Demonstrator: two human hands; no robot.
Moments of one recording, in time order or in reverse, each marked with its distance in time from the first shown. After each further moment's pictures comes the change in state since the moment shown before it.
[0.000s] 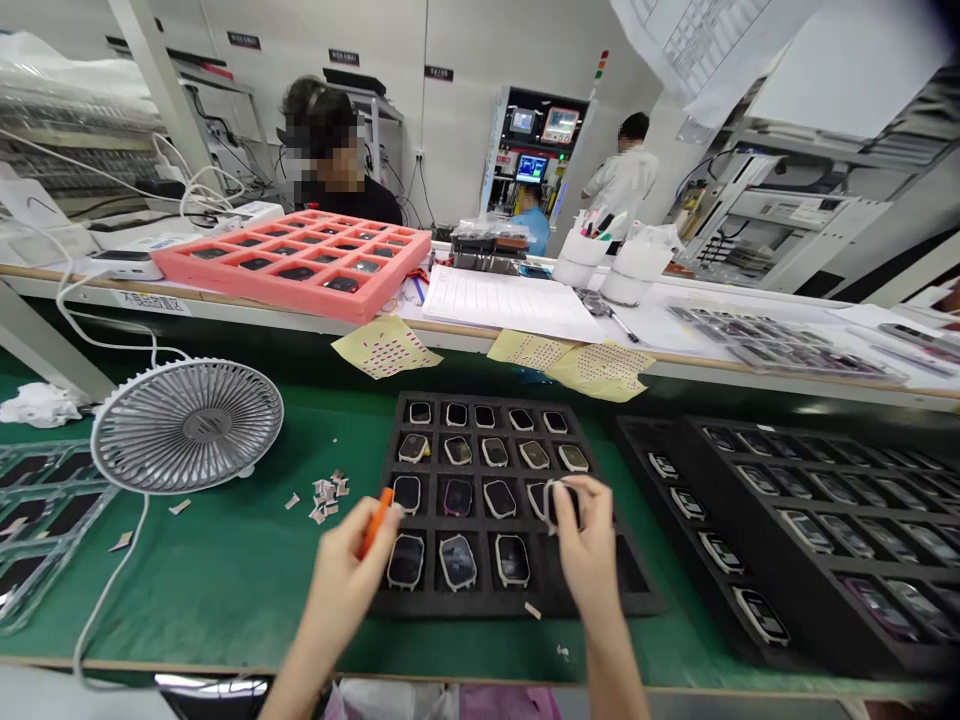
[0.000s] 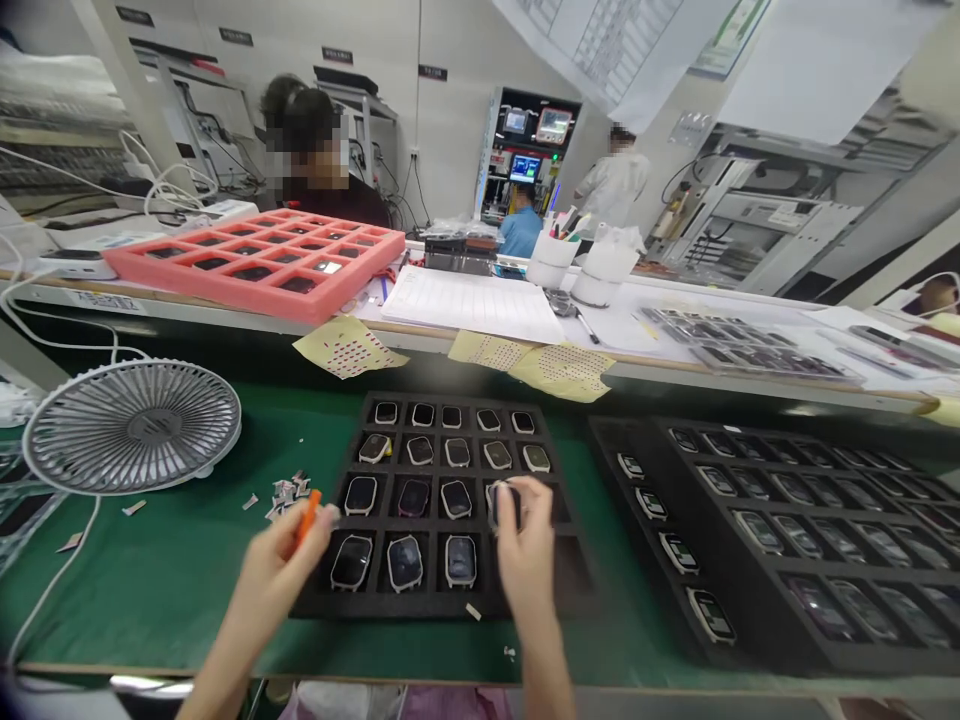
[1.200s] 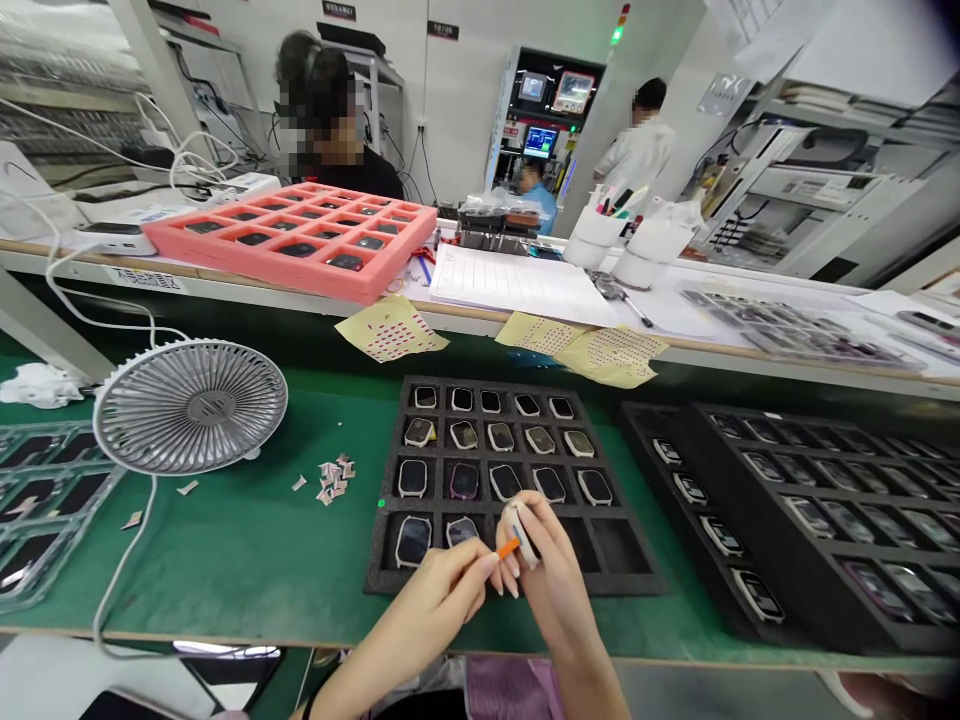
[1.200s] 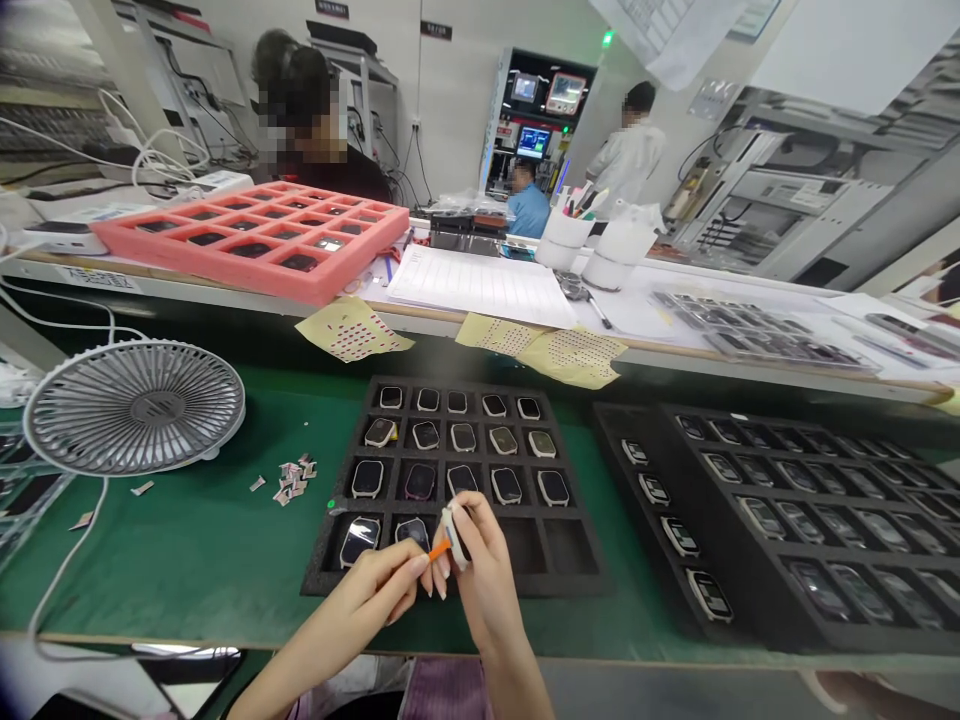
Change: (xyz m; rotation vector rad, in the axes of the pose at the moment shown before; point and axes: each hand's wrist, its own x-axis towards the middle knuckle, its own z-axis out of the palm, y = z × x) left_hand -0.026 0.036 0.034 -0.256 -0.722 -0.081; right_hand -0.047 -0.026 0.027 0.753 -0.474 0.442
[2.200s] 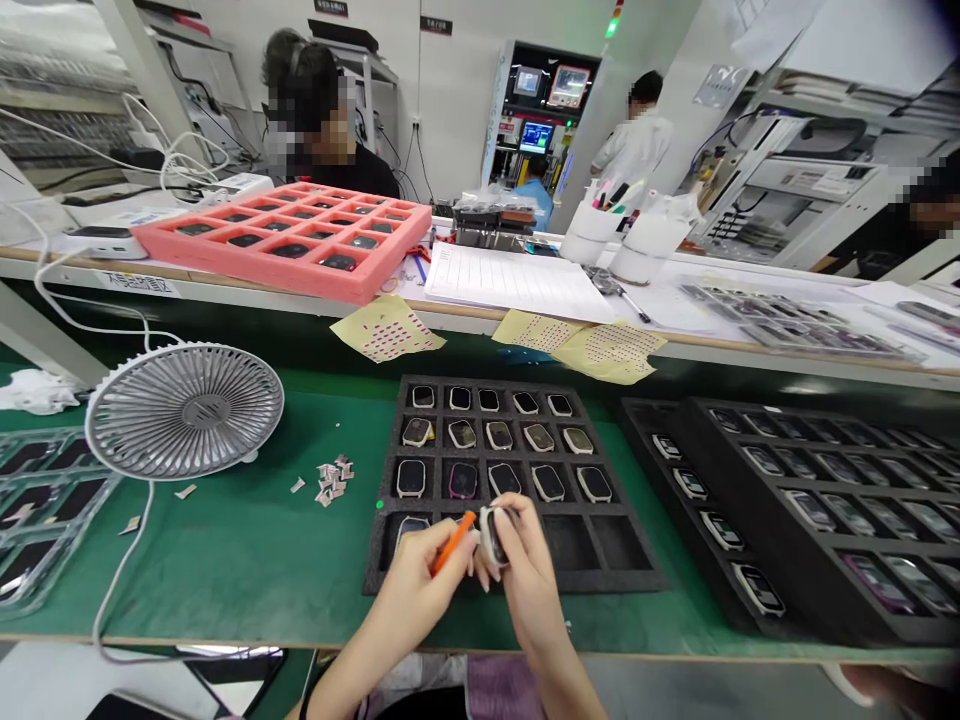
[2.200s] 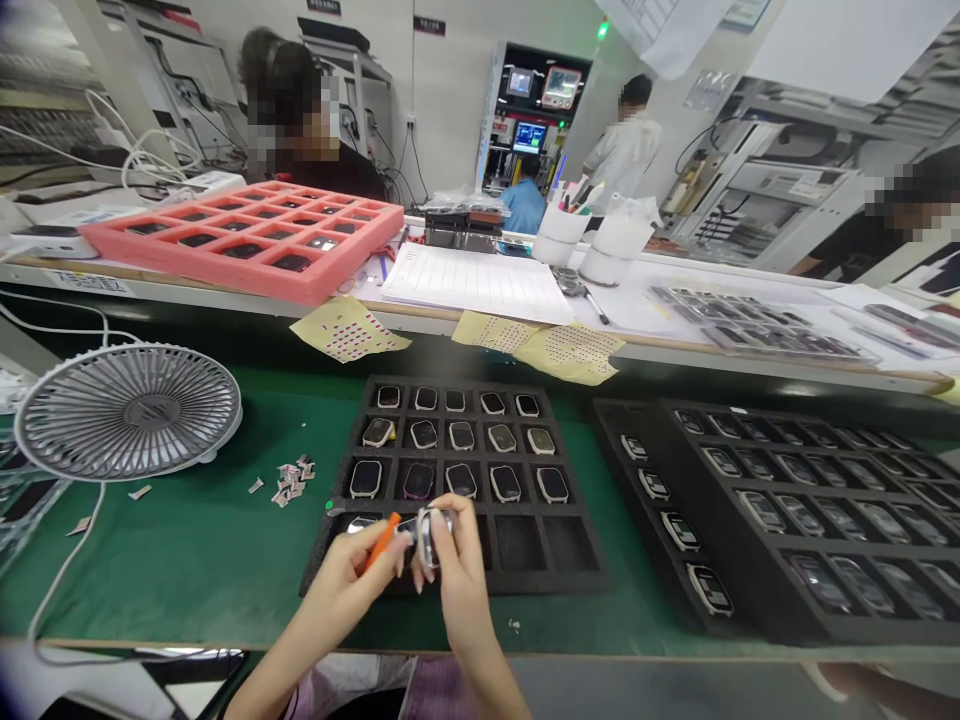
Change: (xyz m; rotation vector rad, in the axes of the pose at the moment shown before) left_hand 0.005 -0.011 -0.009 -0.001 0.284 0.066; right_hand 0.000 0.021 0.008 -0.151 0.128 -0.102
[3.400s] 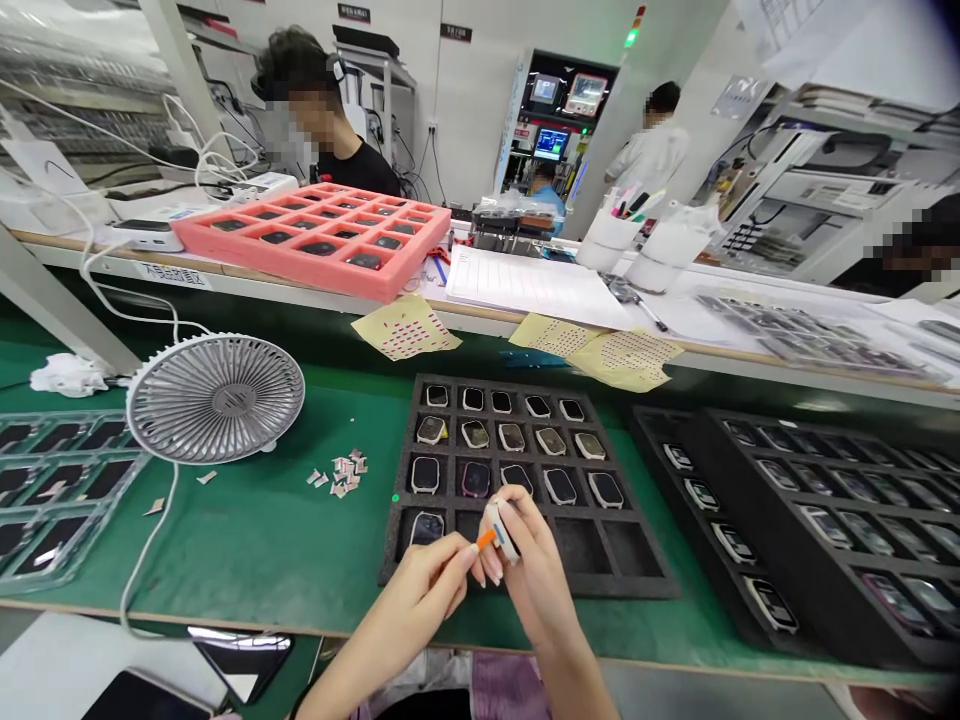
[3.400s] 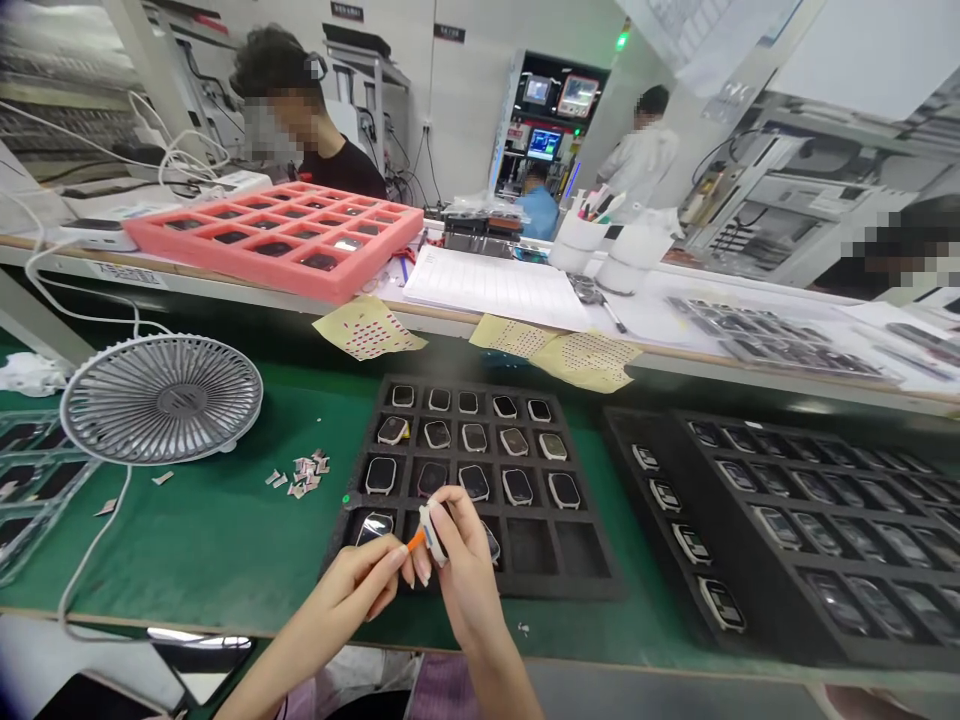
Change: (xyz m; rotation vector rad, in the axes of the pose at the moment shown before) left_hand -0.020 -0.006 -0.011 -0.050 -0.164 -0.033; right_hand 0.003 -0.010 0.022 0.241 -0.185 0.102
